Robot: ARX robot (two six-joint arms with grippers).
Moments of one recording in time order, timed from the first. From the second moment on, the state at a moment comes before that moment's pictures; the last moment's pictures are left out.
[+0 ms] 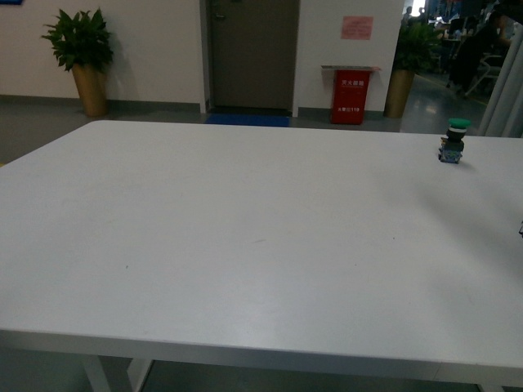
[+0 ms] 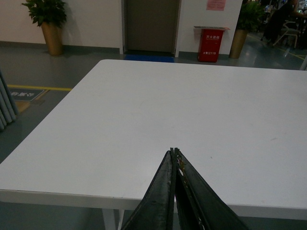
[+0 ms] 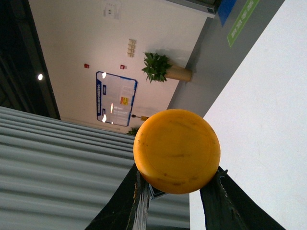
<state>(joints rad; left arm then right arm) 0.00 0.34 0.02 0.34 0.00 0.00 0.08 1.45 0.88 0.61 -0.30 1.34</state>
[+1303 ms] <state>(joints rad) 0.00 0.00 0.02 0.00 0.00 0.00 0.09 1.56 1.15 0.30 -0.03 0.94</state>
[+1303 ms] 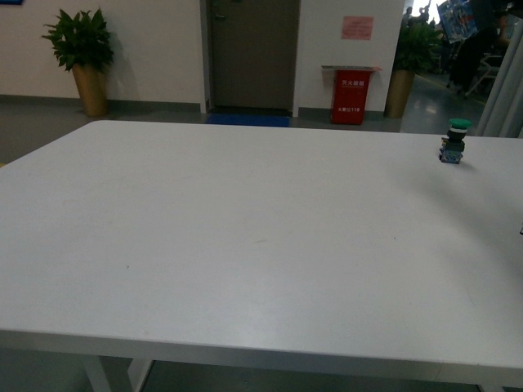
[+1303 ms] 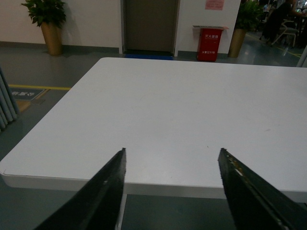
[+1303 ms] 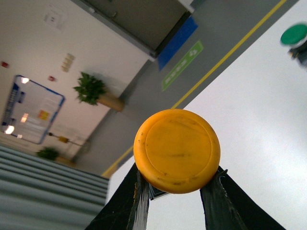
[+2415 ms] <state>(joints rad) 0.00 0.00 0.02 0.00 0.00 0.00 -0.06 2.08 1.52 0.14 0.11 -0.10</state>
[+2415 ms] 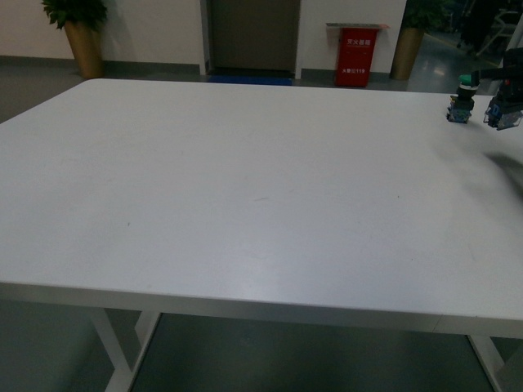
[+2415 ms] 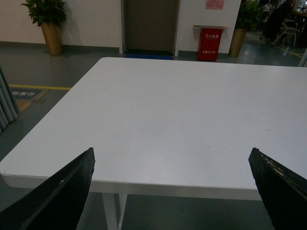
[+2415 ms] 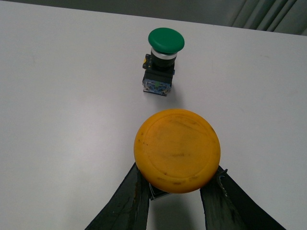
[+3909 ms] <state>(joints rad) 0.00 0.00 0.02 0.00 0.00 0.00 -0.07 2.19 1.67 -0.04 0.14 0.03</state>
